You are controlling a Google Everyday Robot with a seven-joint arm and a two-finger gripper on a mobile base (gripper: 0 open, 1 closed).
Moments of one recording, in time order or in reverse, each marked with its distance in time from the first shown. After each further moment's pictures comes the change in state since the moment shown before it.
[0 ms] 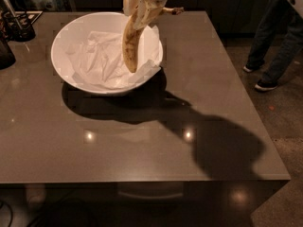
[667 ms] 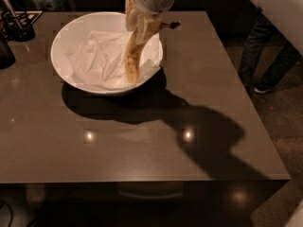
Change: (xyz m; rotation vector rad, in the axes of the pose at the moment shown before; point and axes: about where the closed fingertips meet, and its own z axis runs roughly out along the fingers) arm 0.004 0.019 0.038 -0.123 0.011 0.066
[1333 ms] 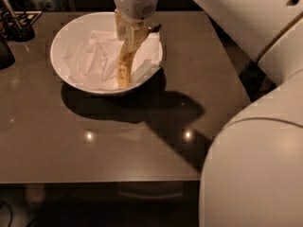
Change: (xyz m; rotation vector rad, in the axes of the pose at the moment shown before) arm 0.000 -0.005 0.051 -0.172 0.030 0.012
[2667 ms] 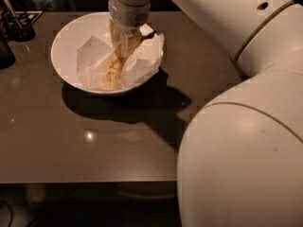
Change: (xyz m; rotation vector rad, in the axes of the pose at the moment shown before) arm -0.004 -0.002 0.030 -0.059 -0.030 0.001
